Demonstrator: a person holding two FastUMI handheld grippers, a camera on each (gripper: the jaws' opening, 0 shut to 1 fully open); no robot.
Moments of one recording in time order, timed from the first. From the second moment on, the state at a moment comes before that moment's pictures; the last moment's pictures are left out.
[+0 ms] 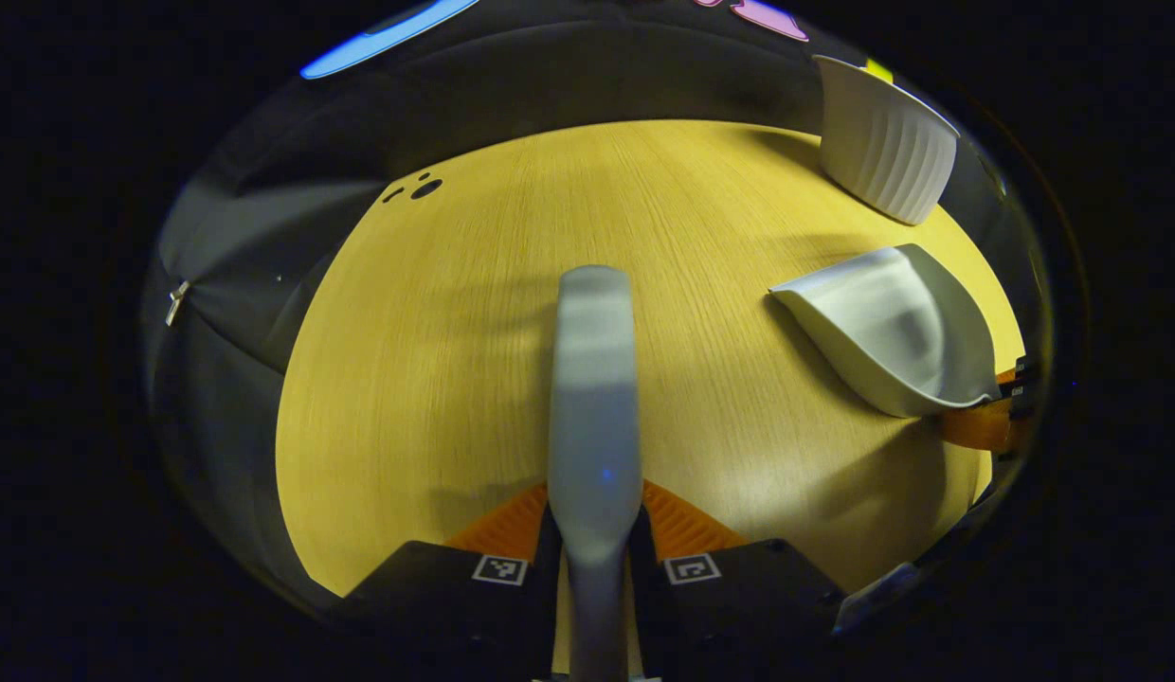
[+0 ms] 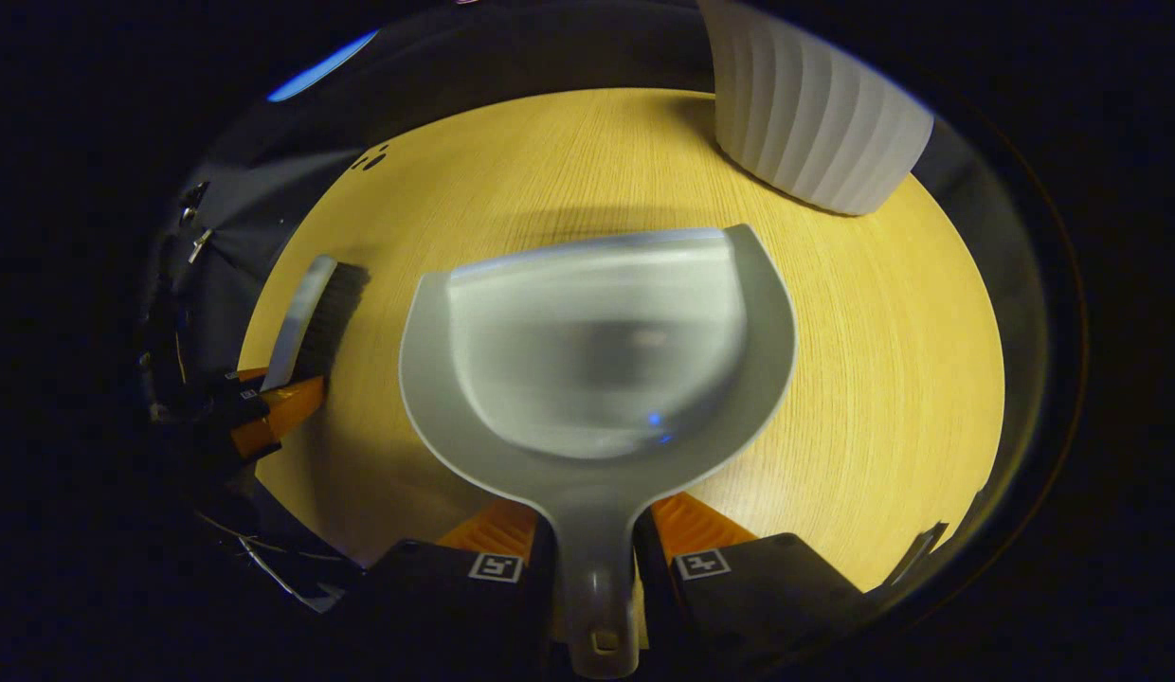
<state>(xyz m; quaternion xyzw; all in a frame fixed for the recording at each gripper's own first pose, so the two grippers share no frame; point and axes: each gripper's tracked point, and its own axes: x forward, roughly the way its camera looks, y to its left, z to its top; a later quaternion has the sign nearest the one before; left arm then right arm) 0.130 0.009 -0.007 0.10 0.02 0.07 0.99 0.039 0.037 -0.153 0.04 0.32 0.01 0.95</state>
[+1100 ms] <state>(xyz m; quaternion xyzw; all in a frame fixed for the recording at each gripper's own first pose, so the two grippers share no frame) -0.200 -0.061 0.033 0.03 -0.40 0.05 0.92 -0.118 0.048 0.088 -0.02 -0.10 -0.02 0.99</state>
